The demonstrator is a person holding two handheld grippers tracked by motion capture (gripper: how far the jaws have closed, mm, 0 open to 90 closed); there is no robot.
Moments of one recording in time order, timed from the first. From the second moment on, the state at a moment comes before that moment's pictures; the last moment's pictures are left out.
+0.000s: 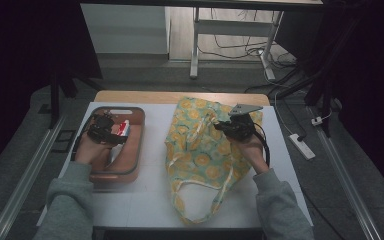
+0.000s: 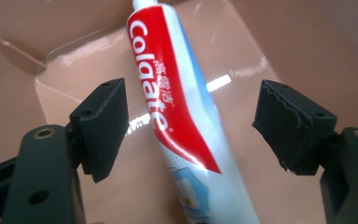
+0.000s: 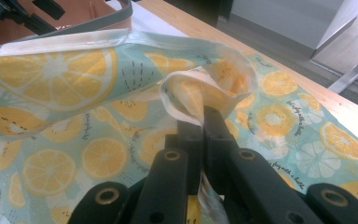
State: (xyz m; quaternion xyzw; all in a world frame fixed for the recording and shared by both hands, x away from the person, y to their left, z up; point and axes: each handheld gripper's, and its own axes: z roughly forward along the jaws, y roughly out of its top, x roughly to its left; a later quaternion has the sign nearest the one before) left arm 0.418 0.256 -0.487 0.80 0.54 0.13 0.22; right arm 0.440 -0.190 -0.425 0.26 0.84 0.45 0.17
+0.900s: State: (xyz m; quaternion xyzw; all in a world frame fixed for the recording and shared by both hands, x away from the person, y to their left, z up) left arm 0.437 0.254 -0.510 0.80 0.57 0.06 0.18; right arm 0.438 -0.185 -0.429 0.26 0.84 0.44 0.17
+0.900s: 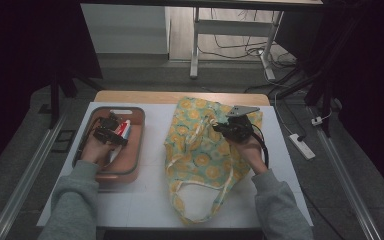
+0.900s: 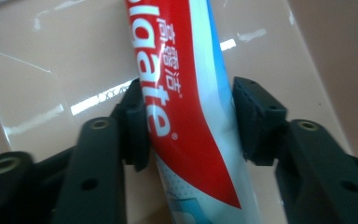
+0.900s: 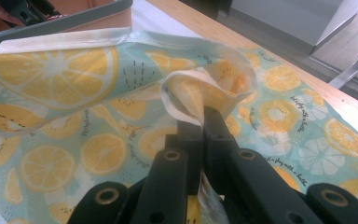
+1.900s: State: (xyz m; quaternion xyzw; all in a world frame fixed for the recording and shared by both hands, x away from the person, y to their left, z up) left arm 0.403 0.267 -0.454 0.77 0.53 0.08 0.35; right arm 0.436 -0.187 -0.427 0.25 0.84 0.44 0.19
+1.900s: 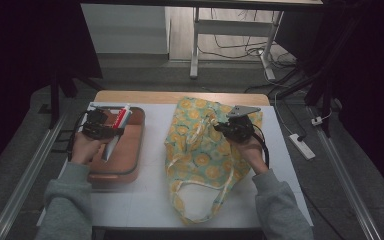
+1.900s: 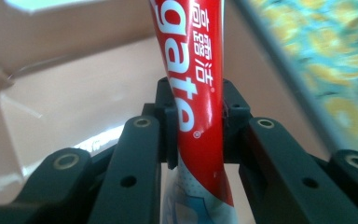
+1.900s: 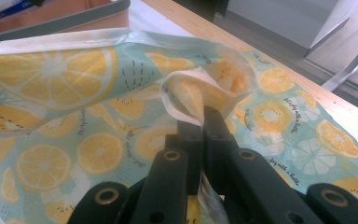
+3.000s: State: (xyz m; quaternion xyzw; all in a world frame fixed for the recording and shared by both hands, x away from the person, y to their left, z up) left arm 0.347 0.189 -0.383 0.81 0.33 0.03 0.48; right arm 0.436 -0.188 -0.425 0.25 0.84 0.44 0.18
